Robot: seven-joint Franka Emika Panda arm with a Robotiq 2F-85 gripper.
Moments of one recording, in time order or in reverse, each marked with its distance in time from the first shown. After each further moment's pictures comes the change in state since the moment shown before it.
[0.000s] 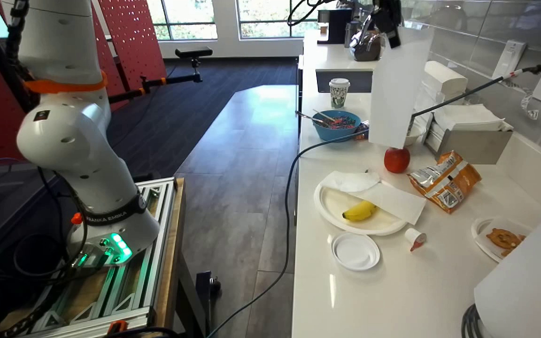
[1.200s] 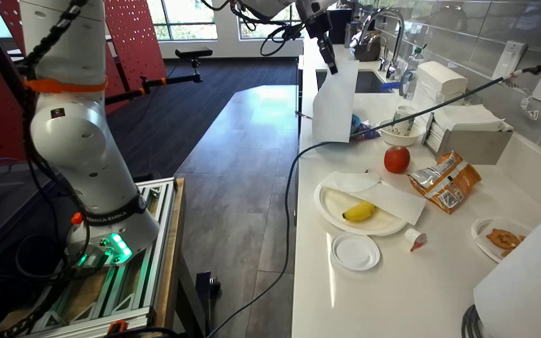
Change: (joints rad) arm 0.219 0.095 0.121 -0.106 -0.113 0.078 0.020
